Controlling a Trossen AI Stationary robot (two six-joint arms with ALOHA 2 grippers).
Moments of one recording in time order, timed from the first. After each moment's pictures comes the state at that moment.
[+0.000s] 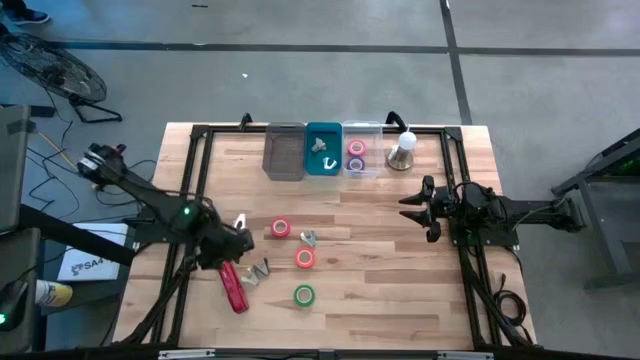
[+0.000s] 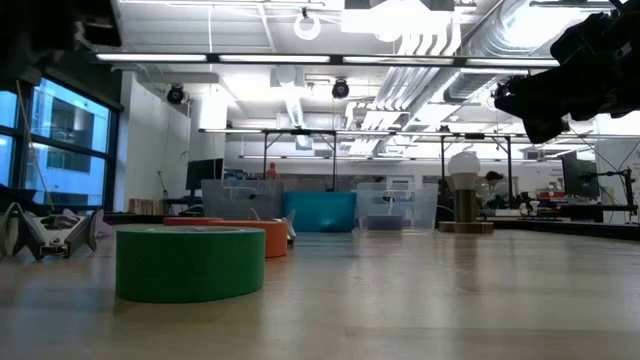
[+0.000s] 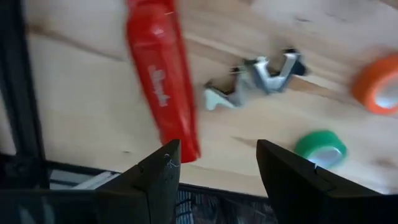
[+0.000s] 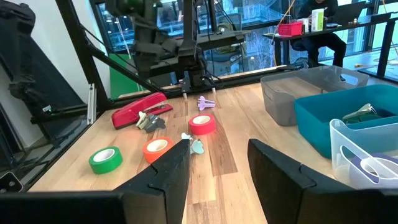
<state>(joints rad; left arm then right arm) -0.51 1.13 0.91 -0.98 0.16 -2.48 -0.03 0.07 0.01 0.03 0.01 0.18</state>
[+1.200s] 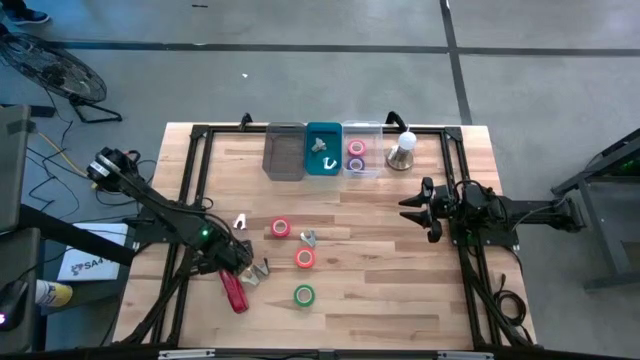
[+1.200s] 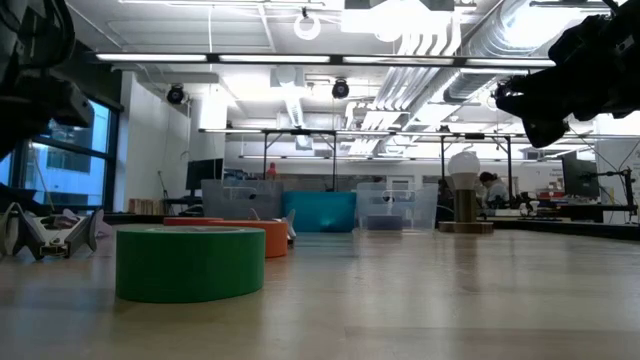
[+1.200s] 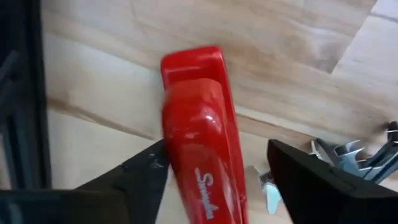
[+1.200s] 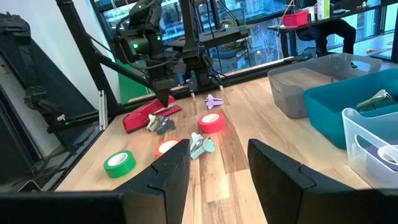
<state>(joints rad) -0.59 1.29 0.73 -0.86 0.12 -2.47 -0.03 0.07 0.01 0.03 -0.02 0.26</state>
